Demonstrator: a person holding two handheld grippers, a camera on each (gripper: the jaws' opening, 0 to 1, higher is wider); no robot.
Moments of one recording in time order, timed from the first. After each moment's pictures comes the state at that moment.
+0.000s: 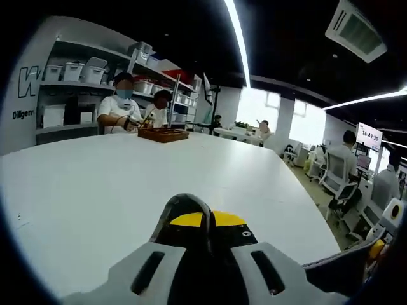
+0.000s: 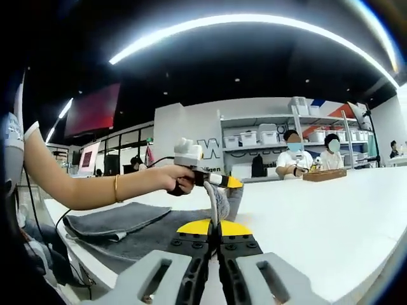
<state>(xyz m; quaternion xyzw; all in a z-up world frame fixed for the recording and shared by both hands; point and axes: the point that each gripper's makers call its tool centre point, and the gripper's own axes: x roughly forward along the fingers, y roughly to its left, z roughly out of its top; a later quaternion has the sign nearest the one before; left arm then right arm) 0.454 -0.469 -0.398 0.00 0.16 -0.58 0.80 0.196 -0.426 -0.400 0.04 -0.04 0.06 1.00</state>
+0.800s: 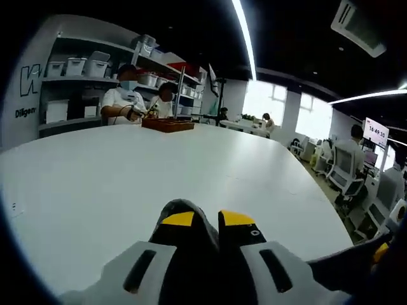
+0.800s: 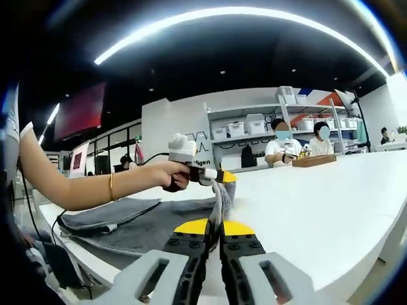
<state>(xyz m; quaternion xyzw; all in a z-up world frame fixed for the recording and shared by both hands) 0.459 -0.485 -0.421 0.01 0.17 -0.56 0.81 0.190 -0.443 -0.424 0.07 -0.01 0.03 1.00</state>
